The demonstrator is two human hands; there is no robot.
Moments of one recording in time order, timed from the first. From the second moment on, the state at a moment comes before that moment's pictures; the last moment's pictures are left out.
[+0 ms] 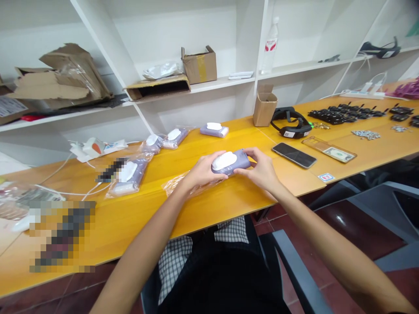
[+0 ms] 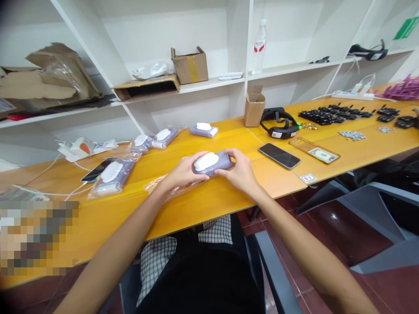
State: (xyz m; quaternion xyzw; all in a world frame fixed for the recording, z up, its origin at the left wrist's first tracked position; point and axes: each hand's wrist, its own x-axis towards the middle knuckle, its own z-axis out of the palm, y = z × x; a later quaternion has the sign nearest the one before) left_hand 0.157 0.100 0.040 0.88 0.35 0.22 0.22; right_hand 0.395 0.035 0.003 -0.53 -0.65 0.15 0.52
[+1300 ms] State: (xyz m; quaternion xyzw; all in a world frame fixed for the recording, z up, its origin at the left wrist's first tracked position) left_hand 0.122 0.089 0.076 0.90 0.39 0.05 0.16; right_hand 0.346 0.032 -0.010 -0.53 -0.70 0.25 0.42
